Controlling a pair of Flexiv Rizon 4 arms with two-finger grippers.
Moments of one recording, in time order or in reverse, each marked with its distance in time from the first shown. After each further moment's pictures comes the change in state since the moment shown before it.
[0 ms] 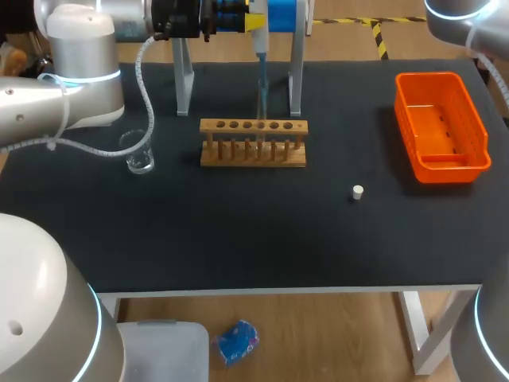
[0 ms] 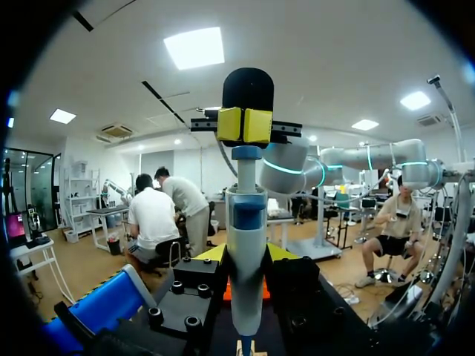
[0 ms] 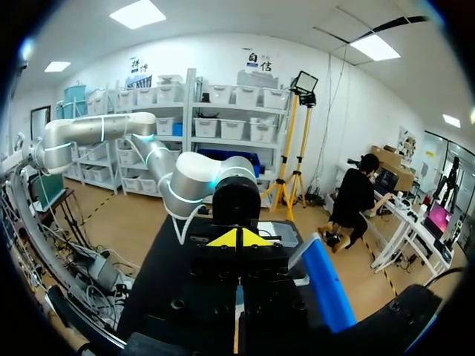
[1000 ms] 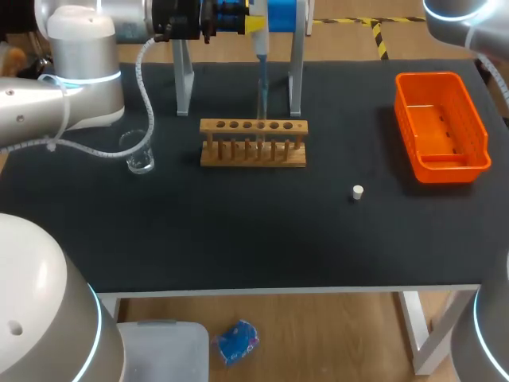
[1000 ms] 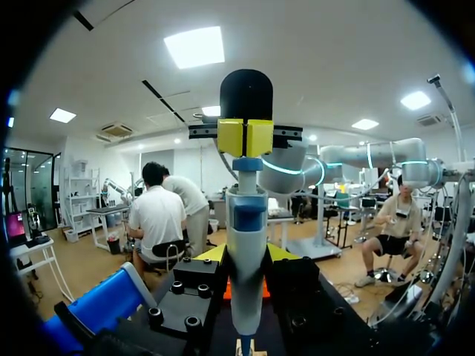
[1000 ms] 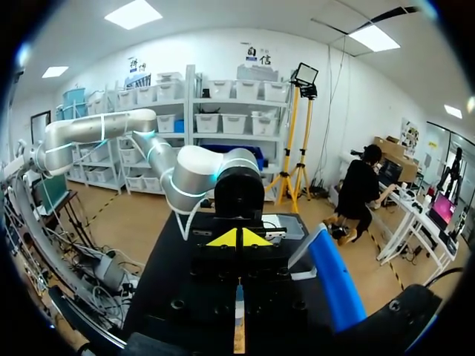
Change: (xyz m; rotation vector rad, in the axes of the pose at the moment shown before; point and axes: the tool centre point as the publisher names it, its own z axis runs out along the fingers) left arm 0.000 0.003 0.000 -0.002 0.000 -0.001; right arm 0.002 -0.015 0.006 0.035 0.021 0.035
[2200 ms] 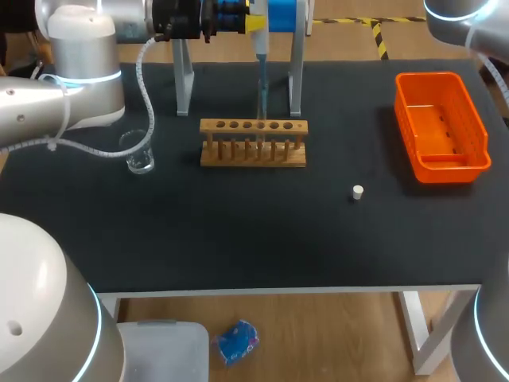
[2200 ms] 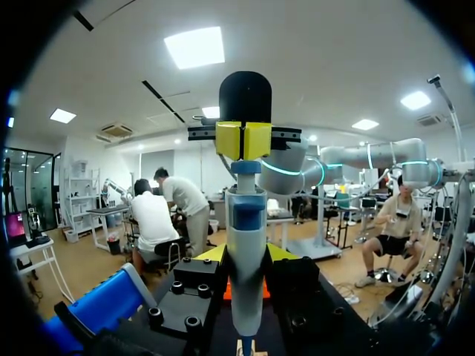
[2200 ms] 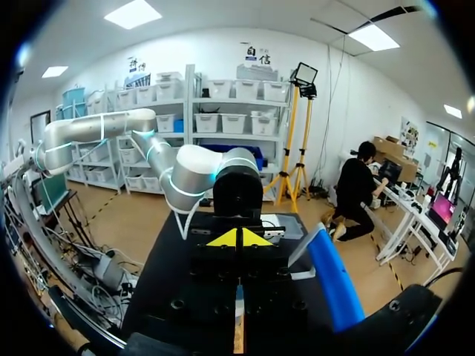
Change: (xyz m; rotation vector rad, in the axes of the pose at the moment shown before) left arm -0.001 -0.001 0.000 0.003 -0.001 0.001; right arm -0.003 0.002 -0.003 -0.006 -0.005 -0.008
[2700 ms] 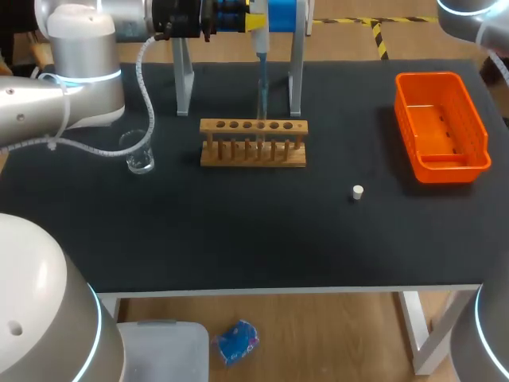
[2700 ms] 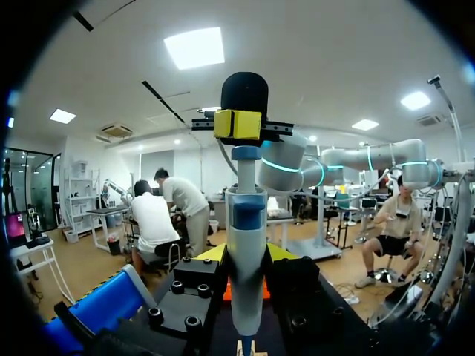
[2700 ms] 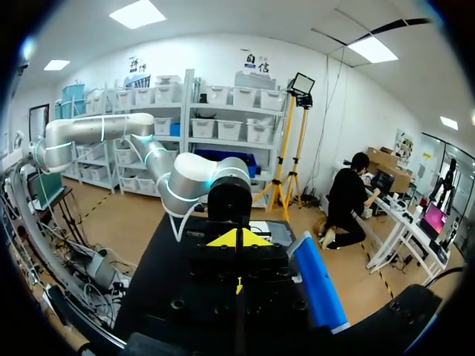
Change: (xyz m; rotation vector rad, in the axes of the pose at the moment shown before) left arm 0.000 -0.002 0.000 0.000 0.000 0.000; right arm -0.008 0.012 -0.030 -0.034 -0.043 -0.043
